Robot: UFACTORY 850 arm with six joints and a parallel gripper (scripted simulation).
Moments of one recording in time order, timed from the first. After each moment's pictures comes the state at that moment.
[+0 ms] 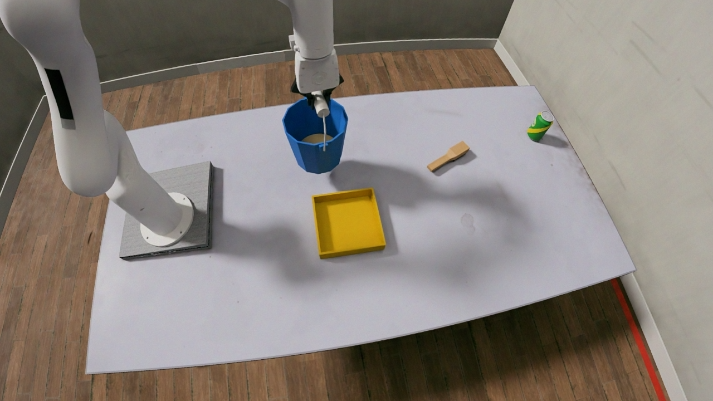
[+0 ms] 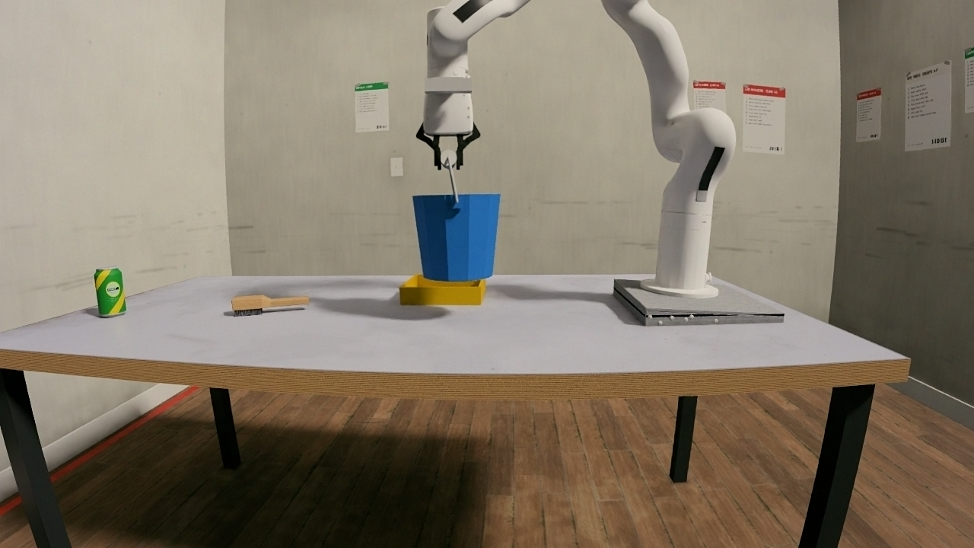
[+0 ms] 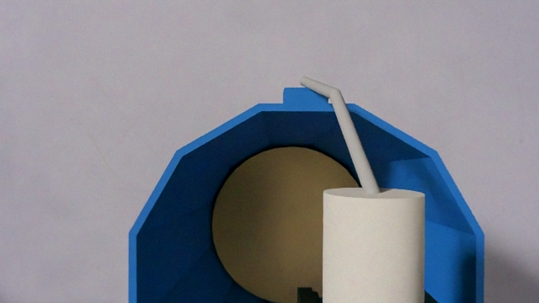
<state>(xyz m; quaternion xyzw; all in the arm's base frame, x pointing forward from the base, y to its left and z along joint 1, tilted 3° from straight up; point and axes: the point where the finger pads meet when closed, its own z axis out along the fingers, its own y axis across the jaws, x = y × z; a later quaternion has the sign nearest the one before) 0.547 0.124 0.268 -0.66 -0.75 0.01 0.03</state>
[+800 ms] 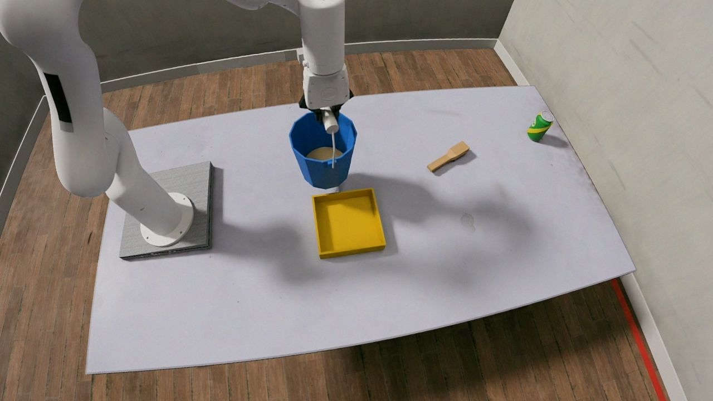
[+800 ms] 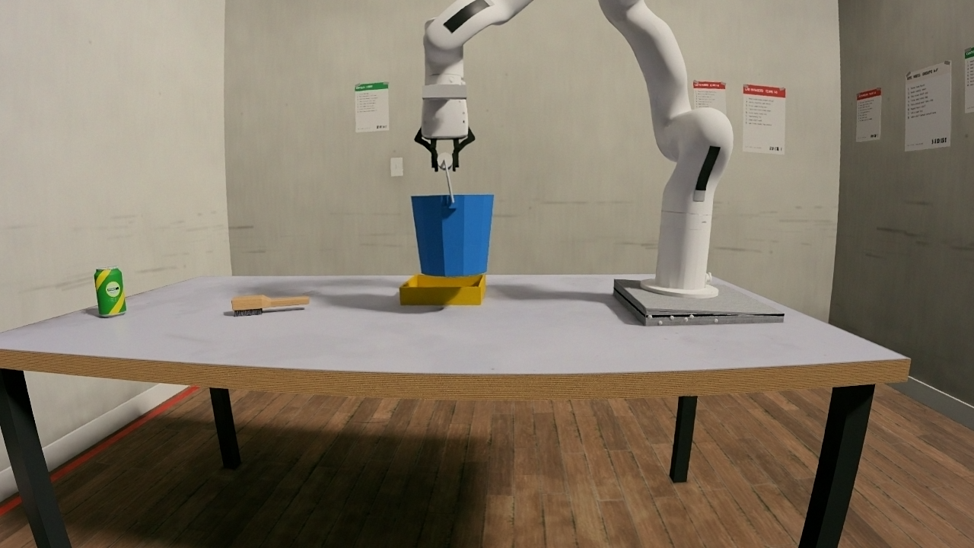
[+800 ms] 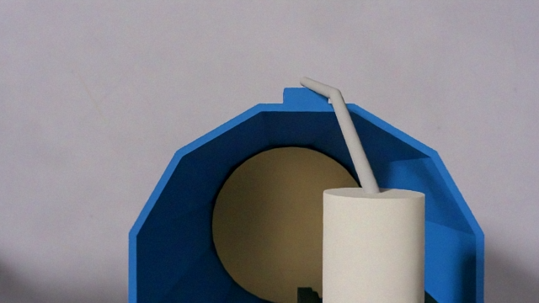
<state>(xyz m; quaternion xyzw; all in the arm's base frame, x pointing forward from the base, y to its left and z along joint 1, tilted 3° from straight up) 0.563 0.067 0.266 -0.66 -0.75 0.01 0.03</state>
